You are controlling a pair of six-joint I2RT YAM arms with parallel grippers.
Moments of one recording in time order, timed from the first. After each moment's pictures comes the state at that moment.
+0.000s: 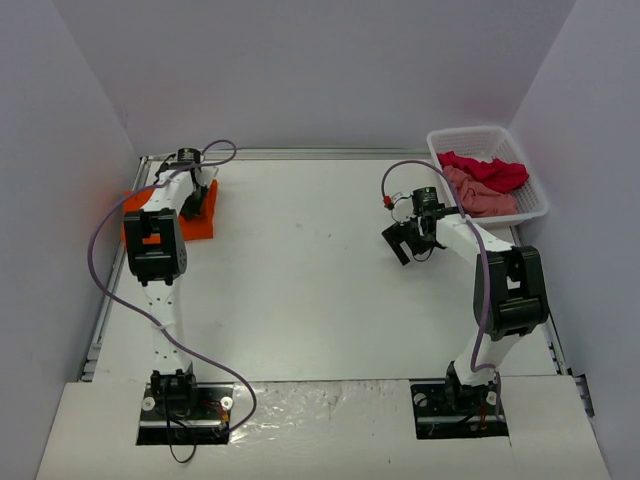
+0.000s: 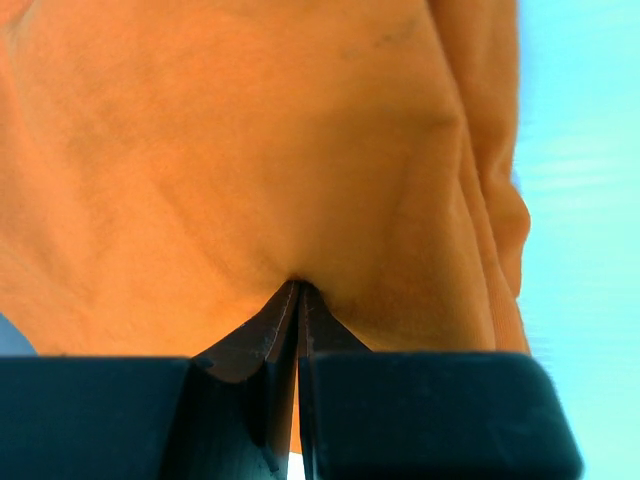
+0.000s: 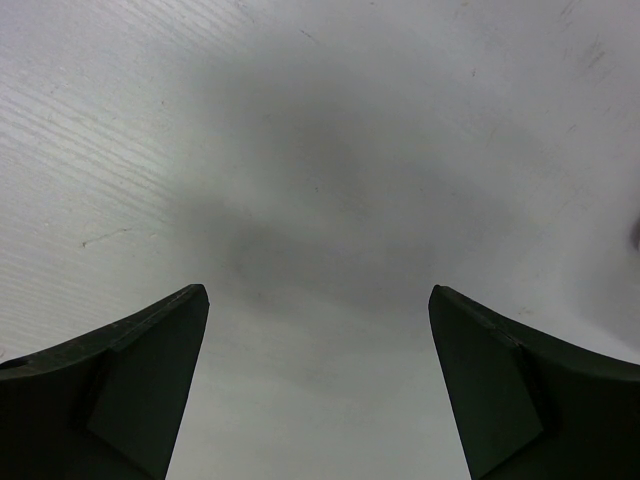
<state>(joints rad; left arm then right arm) 0.06 2.35 2.00 -0.81 -0.17 0.38 0.17 1.73 1.10 -0.47 -0.02 -0.42</state>
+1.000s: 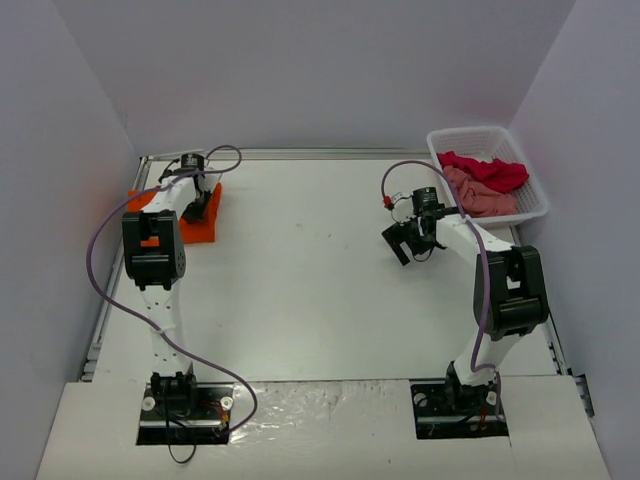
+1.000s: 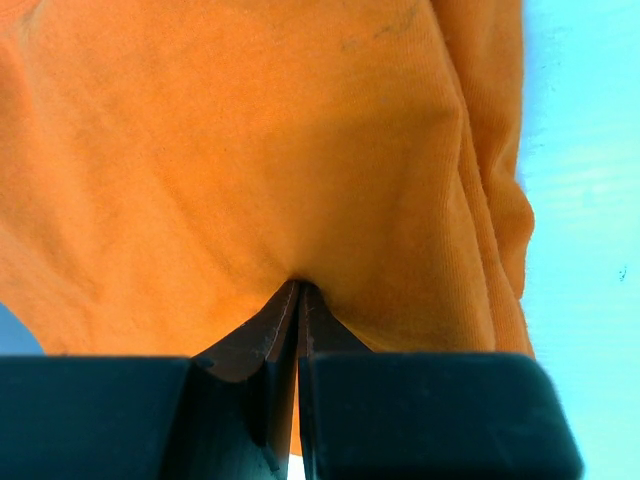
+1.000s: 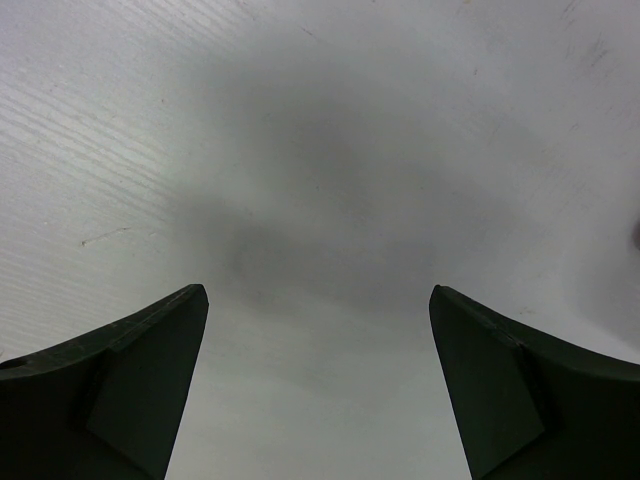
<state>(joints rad) 0.03 2.27 1.84 -0.70 -0.19 0.40 0.17 1.73 1.10 -0.47 -0.02 -0.42</state>
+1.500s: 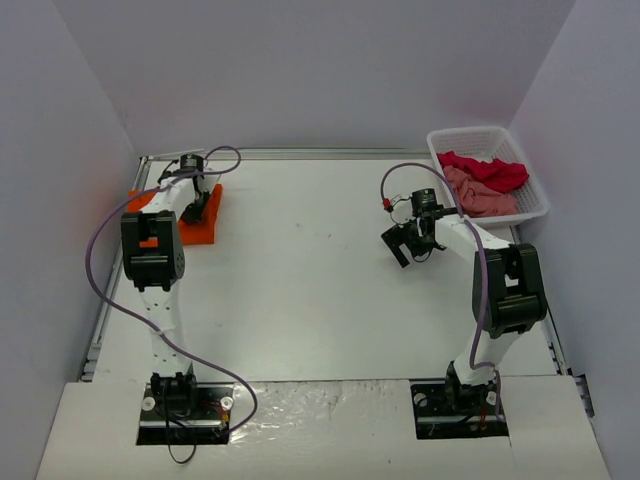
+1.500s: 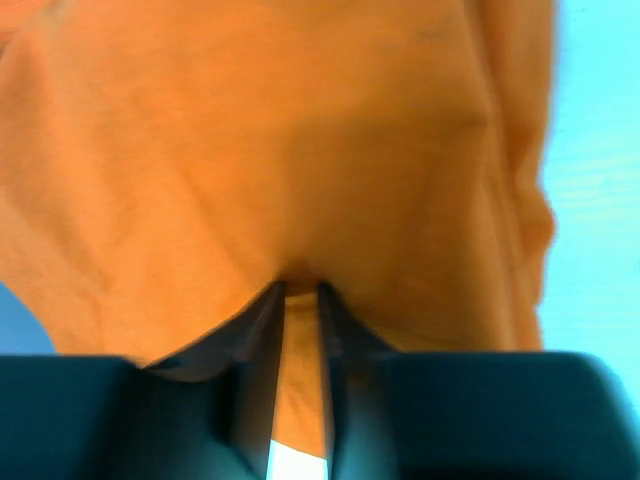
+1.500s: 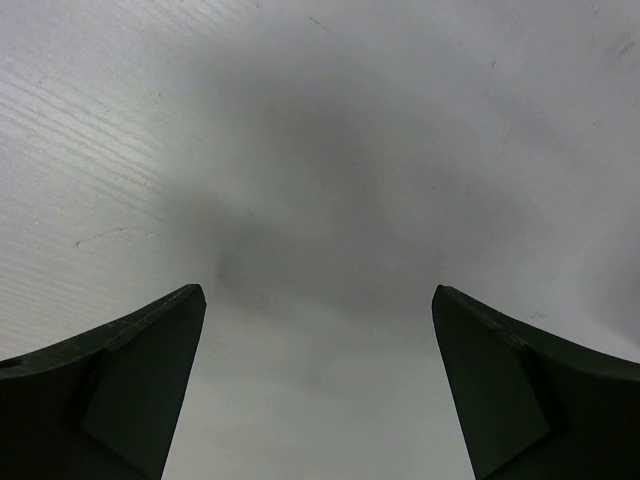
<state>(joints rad) 0.03 2.25 1.81 -0.69 -0.20 0.40 0.17 1.75 1.10 -0.47 -0.02 -0.43</state>
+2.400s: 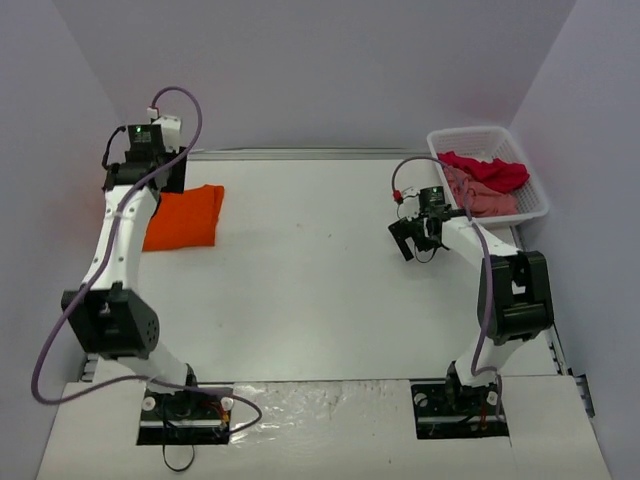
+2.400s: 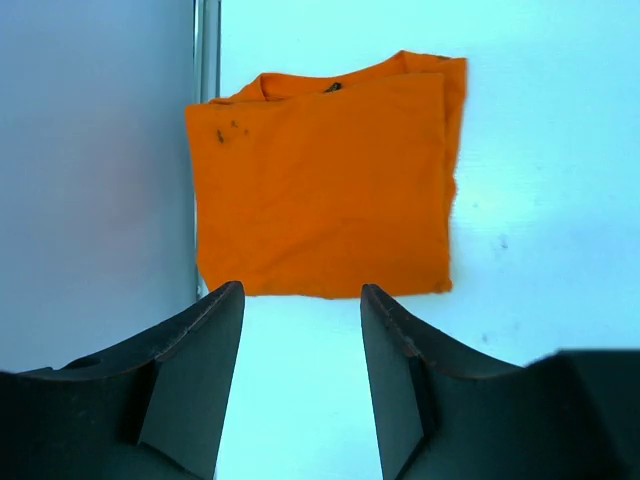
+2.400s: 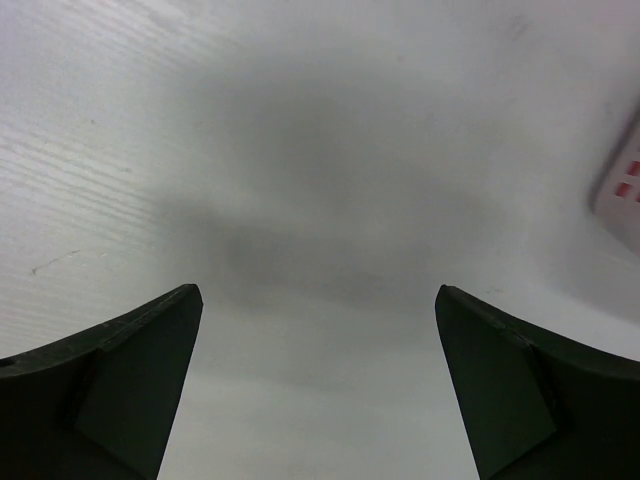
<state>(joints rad) 0.03 1.70 1.76 -0.76 -0.17 0.21 0.15 1.72 1.08 -0.42 0.04 -0.38</state>
